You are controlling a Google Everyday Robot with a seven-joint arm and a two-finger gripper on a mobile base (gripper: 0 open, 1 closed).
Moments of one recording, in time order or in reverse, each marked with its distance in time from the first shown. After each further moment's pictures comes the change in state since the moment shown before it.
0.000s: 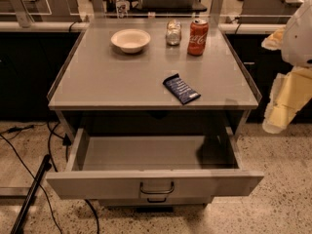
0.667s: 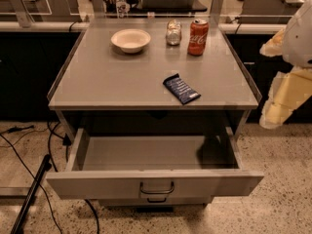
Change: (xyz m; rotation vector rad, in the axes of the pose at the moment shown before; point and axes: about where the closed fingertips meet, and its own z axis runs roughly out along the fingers) arm 0.000 0.000 0.000 0.000 0.000 0.000
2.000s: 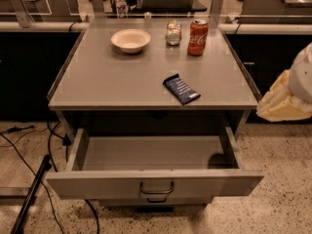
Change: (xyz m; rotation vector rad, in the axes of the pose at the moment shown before) arm 0.018 0.031 0.026 0.000 -0.073 0.060
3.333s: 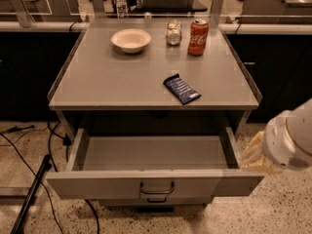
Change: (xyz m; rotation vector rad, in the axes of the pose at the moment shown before) arm 0.045 0.060 0.108 -0.095 0.001 -0.005
